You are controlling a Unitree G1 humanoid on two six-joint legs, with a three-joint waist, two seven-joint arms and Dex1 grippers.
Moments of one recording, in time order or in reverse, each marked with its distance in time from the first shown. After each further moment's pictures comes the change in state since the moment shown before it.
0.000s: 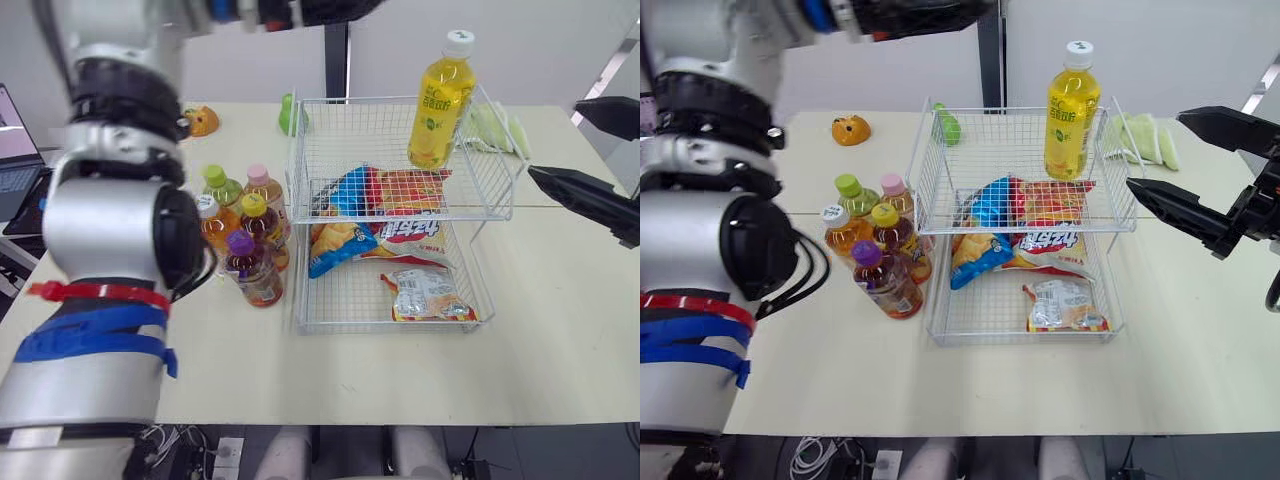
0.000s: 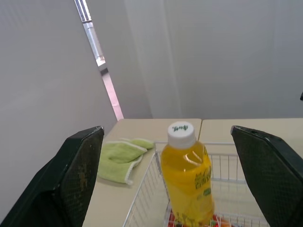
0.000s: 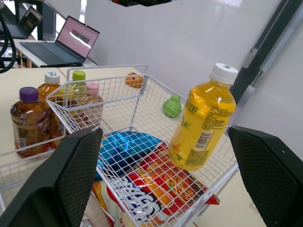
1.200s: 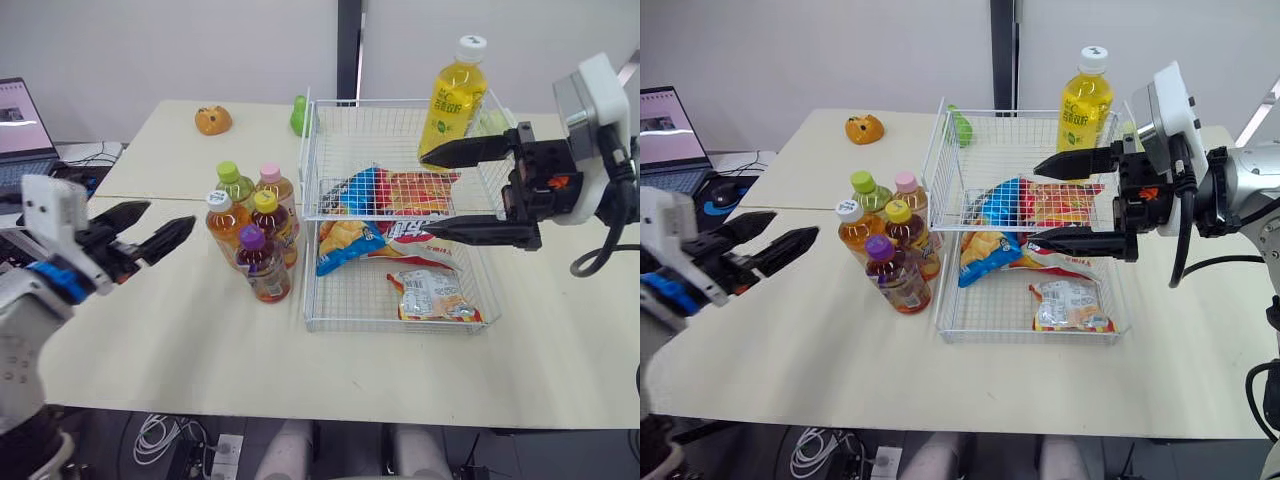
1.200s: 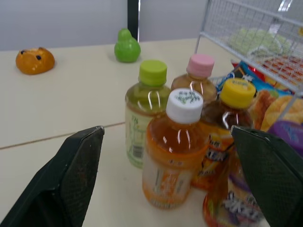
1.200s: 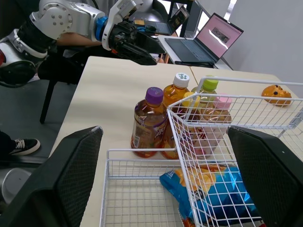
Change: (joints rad) left arm 1.382 0.089 0.595 -1.363 -0.419 0.594 0.636; right arm -0.470 0.146 0.605 0.245 -0.189 -0.049 0.397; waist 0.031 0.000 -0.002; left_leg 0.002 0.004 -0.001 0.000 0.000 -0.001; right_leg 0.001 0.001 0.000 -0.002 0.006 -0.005
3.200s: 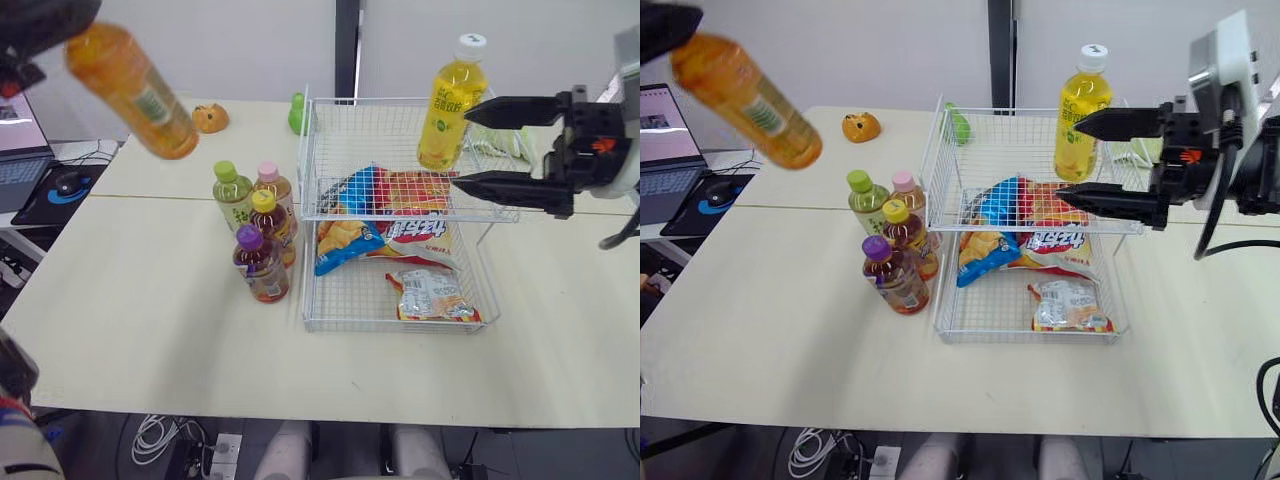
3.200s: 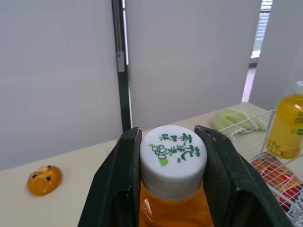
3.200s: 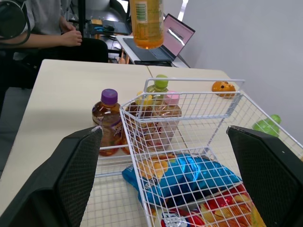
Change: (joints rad) left arm -0.890 0.480 -0.329 0.642 -0.202 0.082 -0.093; right arm 0.015 -0.061 -0.148 0.031 -0.047 0.059 -0.056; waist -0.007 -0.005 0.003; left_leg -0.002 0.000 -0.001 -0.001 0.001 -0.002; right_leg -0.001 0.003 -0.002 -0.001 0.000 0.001
